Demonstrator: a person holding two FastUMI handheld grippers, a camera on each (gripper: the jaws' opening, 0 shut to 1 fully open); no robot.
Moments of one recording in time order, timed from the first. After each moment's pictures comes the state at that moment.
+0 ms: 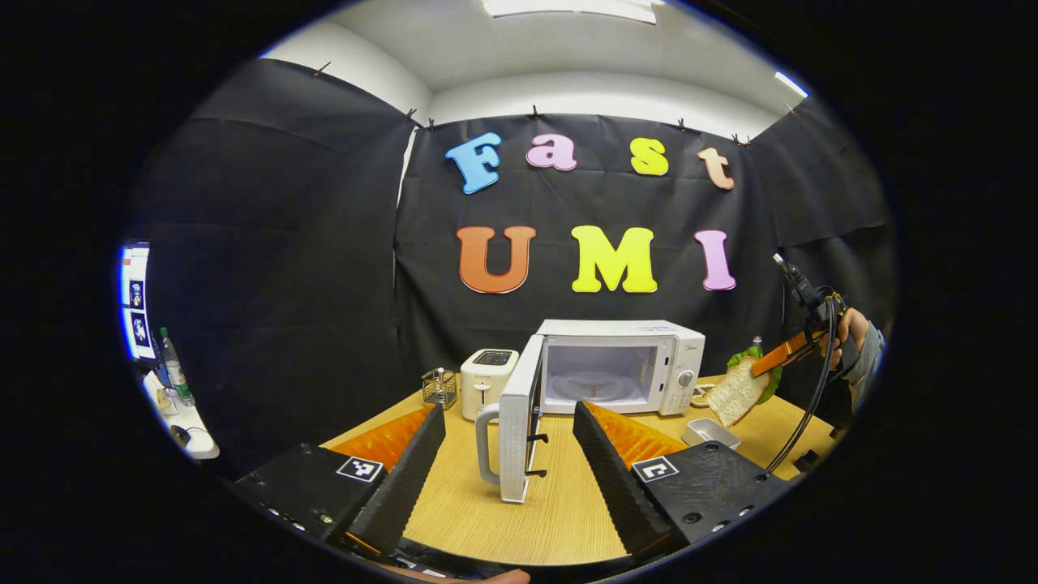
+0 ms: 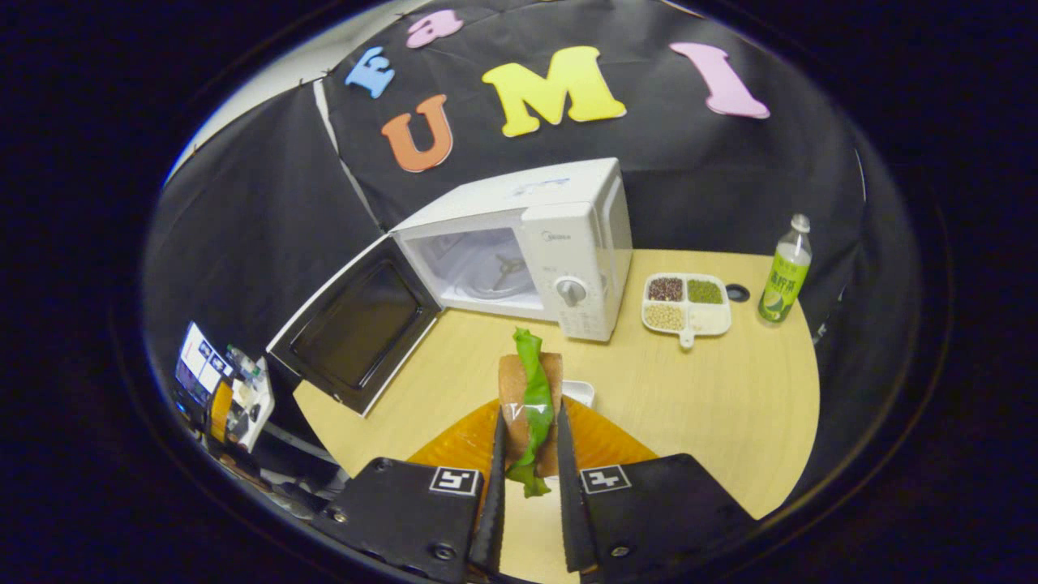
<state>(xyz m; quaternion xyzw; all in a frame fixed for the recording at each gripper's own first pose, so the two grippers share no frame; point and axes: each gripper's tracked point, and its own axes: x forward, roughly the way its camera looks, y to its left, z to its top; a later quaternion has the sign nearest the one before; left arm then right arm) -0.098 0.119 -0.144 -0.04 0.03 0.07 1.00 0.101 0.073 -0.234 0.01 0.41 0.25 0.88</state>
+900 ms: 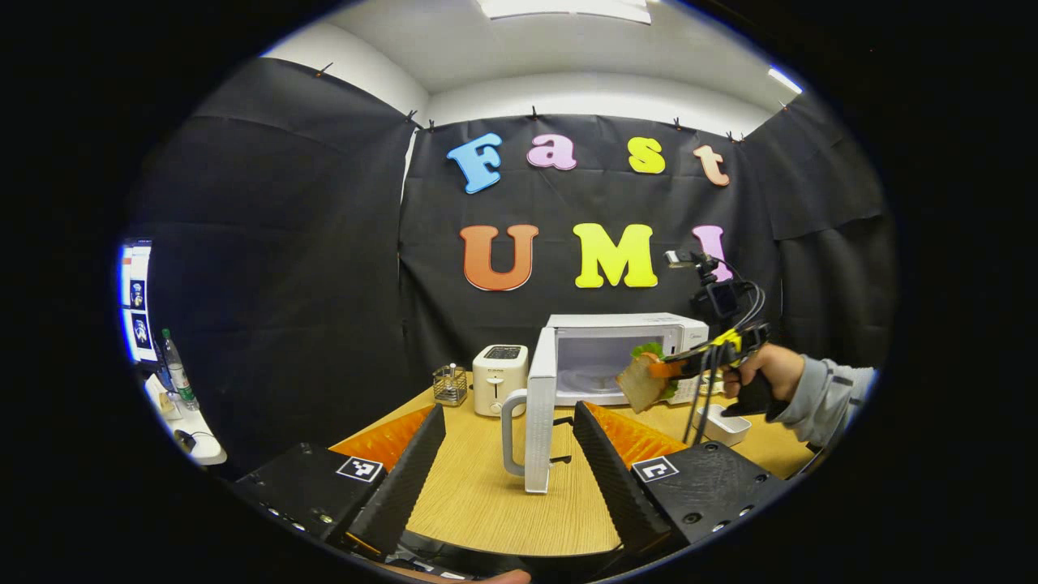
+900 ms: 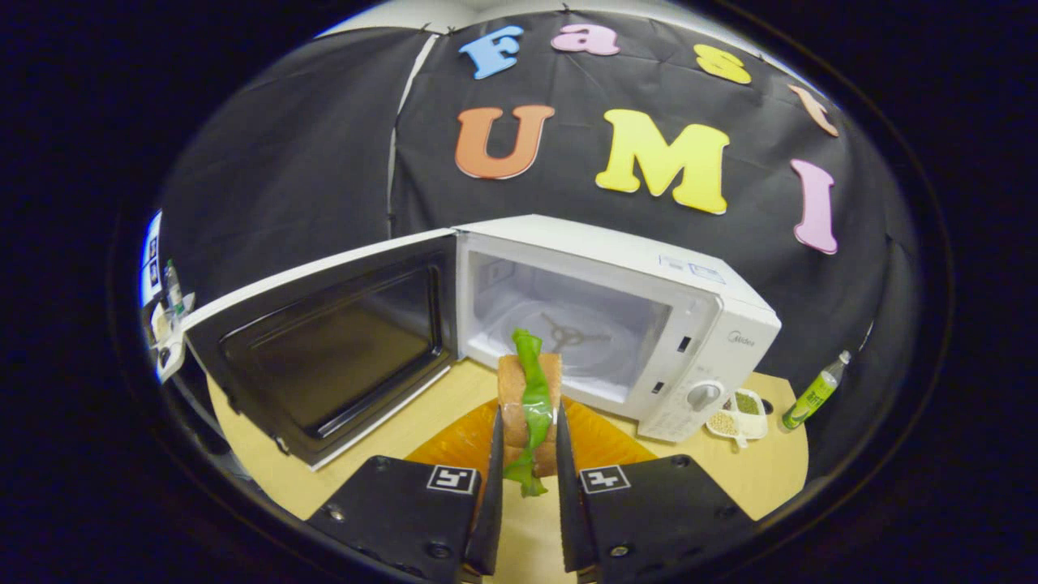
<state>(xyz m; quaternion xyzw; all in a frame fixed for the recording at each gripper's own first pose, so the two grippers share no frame) -0.116 0.143 -0.159 -0.03 0.03 0.06 1.00 0.157 0.297 -0.290 -0.11 0.24 0.20 0.94</state>
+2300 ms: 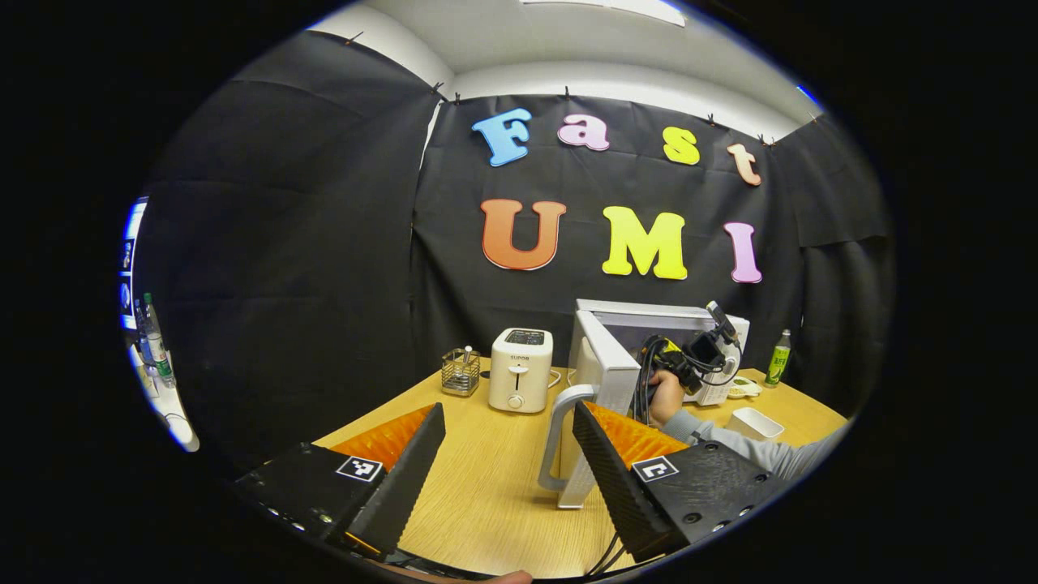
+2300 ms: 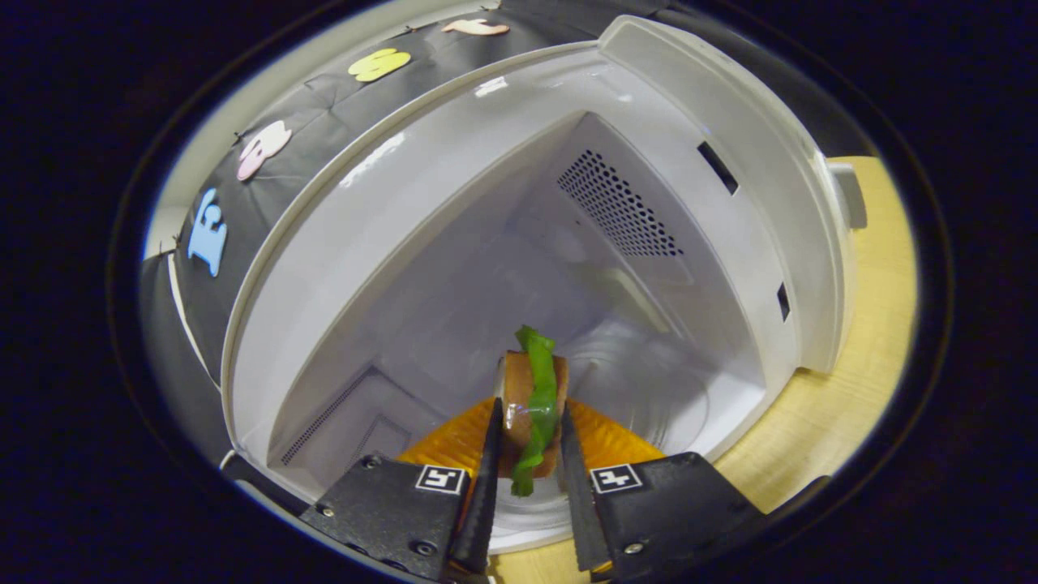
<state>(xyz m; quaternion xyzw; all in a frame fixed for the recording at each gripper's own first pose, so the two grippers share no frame) -0.057 0.201 -0.200 -0.07 0.06 0.08 0.99 0.396 0.323 -0.387 0.33 0.15 -0.06 0.93</state>
